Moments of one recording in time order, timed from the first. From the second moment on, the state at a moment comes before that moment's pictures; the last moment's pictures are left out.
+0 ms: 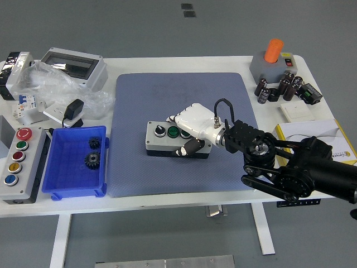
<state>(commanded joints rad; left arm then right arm) -0.08 0.23 -0.34 -0.27 0.17 0.14 0.05 0.92 -0.26 0.14 1.10 -1.98 -0.20 -0.14</state>
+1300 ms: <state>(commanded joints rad) -0.07 0.22 -0.38 -0.26 0.17 0.10 0.01 0.86 -0.69 0.65 1.78 -1.68 0.35 -0.59</state>
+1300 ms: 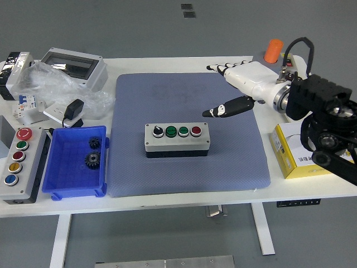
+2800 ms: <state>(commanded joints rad) -0.08 0.23 -0.41 -0.26 0.19 0.07 0.01 0.90 -0.52 0.41 1.60 -1.50 0.46 -0.63</state>
